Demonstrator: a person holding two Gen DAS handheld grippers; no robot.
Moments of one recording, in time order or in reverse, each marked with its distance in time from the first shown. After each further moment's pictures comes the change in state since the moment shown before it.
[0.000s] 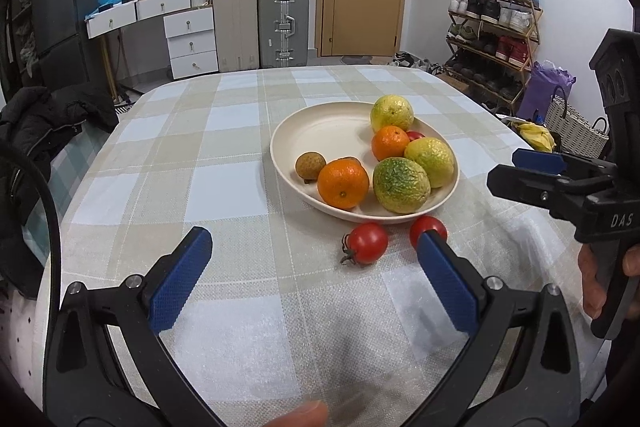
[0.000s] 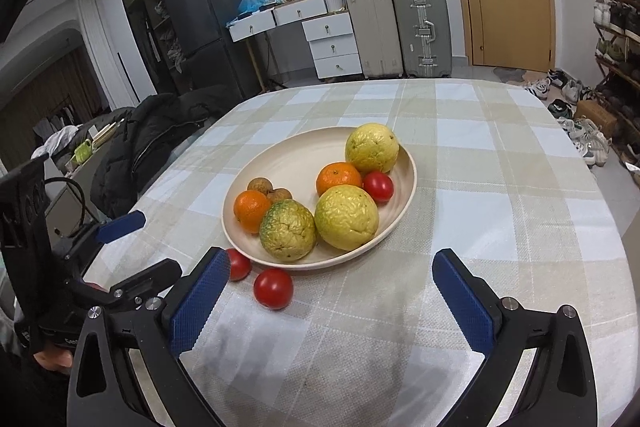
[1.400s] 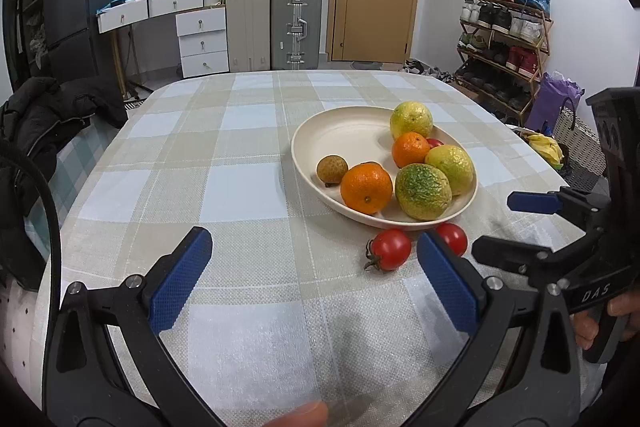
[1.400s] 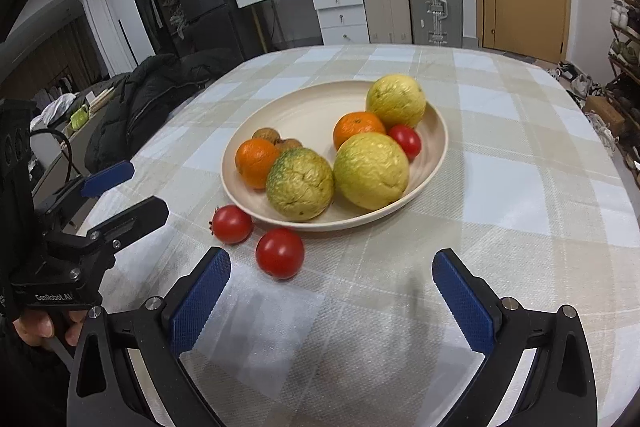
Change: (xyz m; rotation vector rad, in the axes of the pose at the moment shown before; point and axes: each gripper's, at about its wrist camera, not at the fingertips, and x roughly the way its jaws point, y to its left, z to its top) left arm 0.011 0.016 0.000 -0.040 -0.016 0.022; right arm 0.033 0.024 -0.020 -0.062 0.129 -0.017
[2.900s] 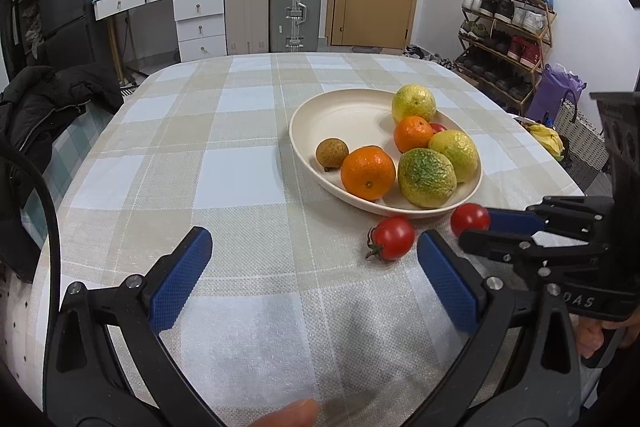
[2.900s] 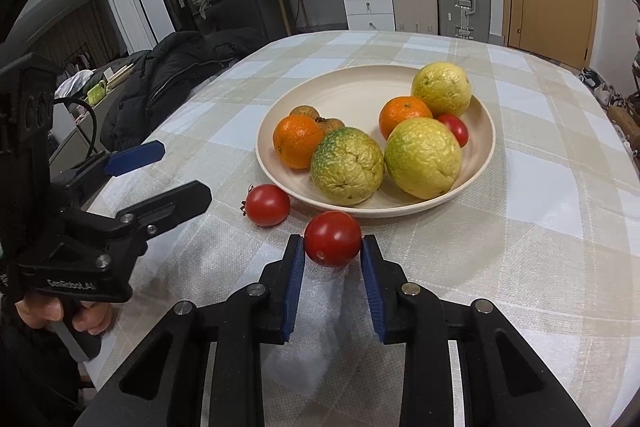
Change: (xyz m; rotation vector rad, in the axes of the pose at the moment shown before) left arm 0.012 -0.001 -0.002 -0.006 0.069 -0.002; right arm 0.003 0.017 -0.002 -0.061 0.023 0.062
